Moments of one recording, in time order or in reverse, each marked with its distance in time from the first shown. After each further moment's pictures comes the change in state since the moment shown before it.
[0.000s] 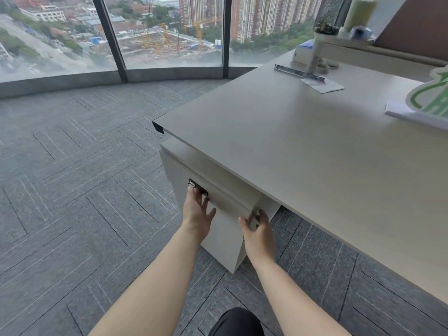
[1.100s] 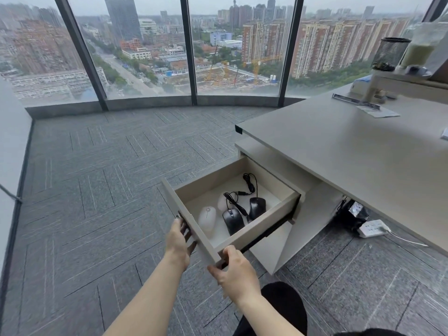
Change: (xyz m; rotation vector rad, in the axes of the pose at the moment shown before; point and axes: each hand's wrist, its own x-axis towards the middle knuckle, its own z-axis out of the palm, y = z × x) left_hand -0.182 0.031 -0.212 0.080 0.287 0.169; right_hand -0.234 -0.028 0.056 -0.313 -0.557 -0.371
